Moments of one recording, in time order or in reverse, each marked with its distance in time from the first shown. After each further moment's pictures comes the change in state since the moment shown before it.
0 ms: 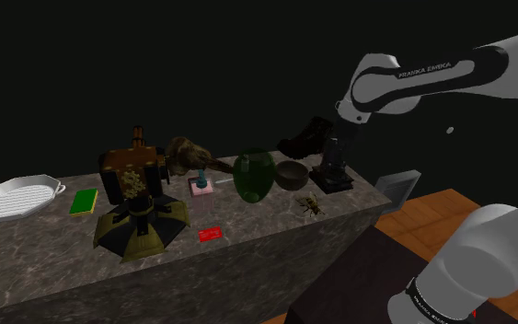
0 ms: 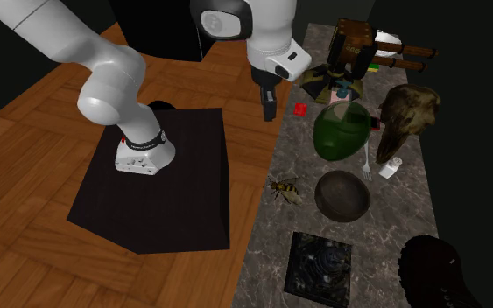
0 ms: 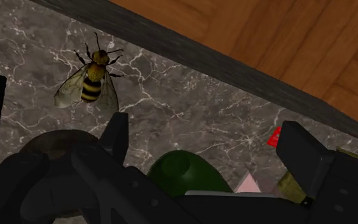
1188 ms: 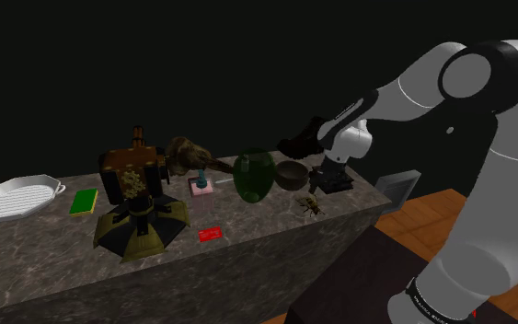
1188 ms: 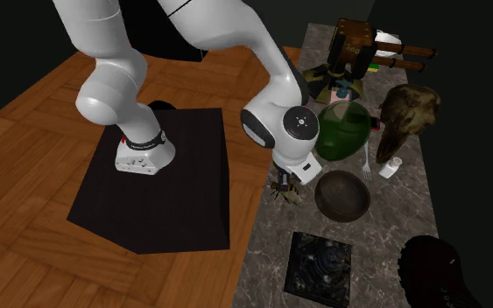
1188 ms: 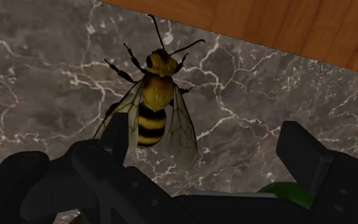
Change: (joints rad) arm -0.045 0.665 -0.129 0.137 0.385 0.387 -0.366
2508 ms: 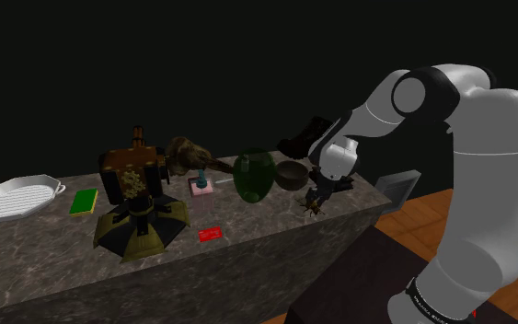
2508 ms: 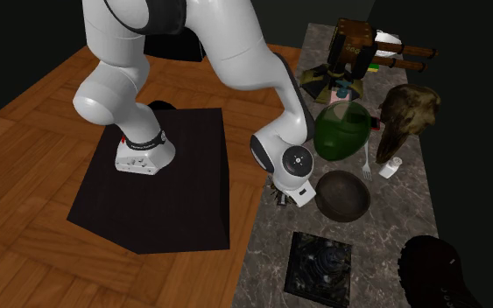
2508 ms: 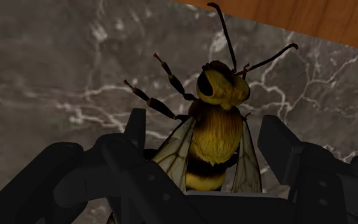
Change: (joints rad) arm -0.083 0.282 0.084 0.116 0.212 0.109 -0.172
